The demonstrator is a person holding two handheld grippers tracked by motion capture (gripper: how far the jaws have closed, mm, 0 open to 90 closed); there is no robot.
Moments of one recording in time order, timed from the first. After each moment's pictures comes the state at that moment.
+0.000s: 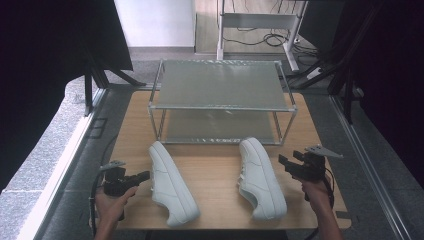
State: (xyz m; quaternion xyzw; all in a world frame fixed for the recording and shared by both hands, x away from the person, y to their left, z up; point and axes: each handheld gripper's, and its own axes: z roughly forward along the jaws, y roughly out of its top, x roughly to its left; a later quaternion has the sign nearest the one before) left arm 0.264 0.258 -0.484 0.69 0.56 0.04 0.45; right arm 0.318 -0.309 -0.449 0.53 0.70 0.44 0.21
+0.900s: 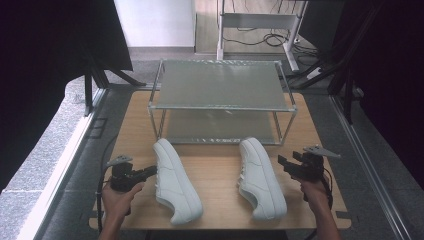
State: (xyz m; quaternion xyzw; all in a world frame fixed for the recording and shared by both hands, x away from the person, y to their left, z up) left arm 0.272 0.238 -0.467 0.70 0.54 0.06 0.47; right arm 0.320 -0.307 -0.453 0.54 0.70 0.43 0.21
